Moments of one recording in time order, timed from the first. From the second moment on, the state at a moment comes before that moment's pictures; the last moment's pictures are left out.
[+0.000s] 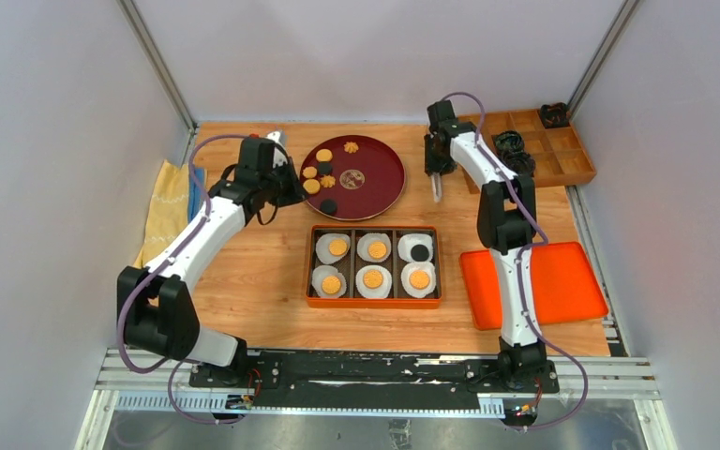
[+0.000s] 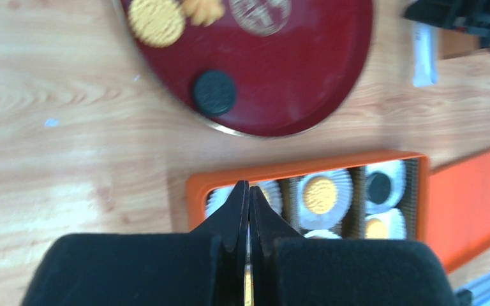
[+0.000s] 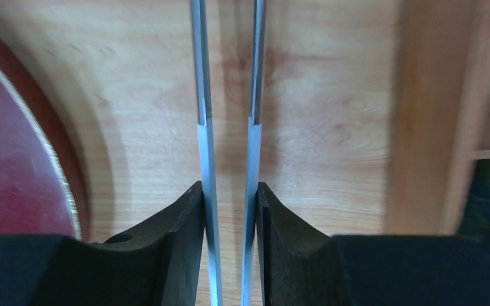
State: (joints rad) left arm -0.26 1.42 1.15 -0.39 0.21 -0.45; right arm 0.26 2.39 2.15 -0.75 0.13 0.22
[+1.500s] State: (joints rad) left arm -0.48 1.36 0.66 -0.45 -0.10 -0.66; right arm 0.58 1.55 0.98 -0.80 0.10 0.37
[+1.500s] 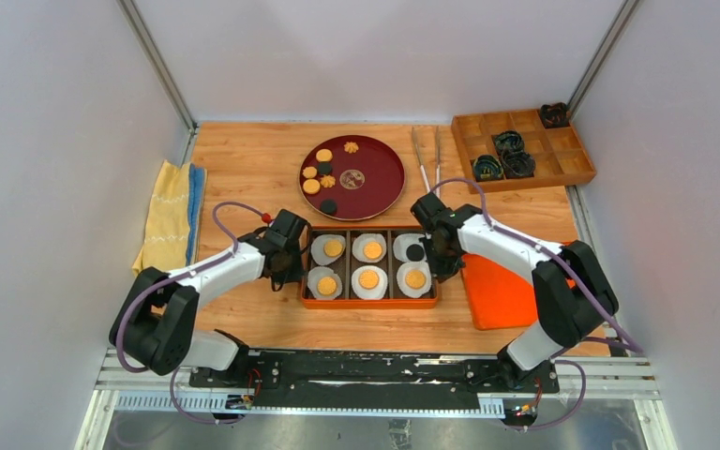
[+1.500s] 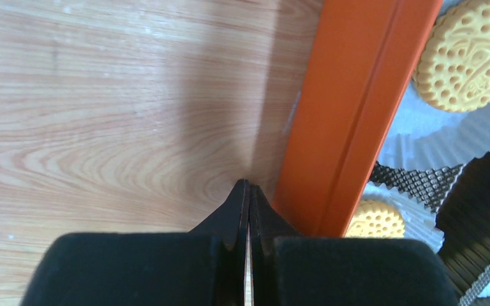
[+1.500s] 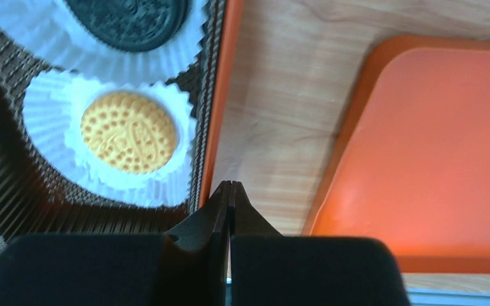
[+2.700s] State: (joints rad) left arm -0.18 1.56 1.04 -0.45 -0.28 -0.45; right arm 0.63 2.08 1.69 -1.04 -0.13 0.24
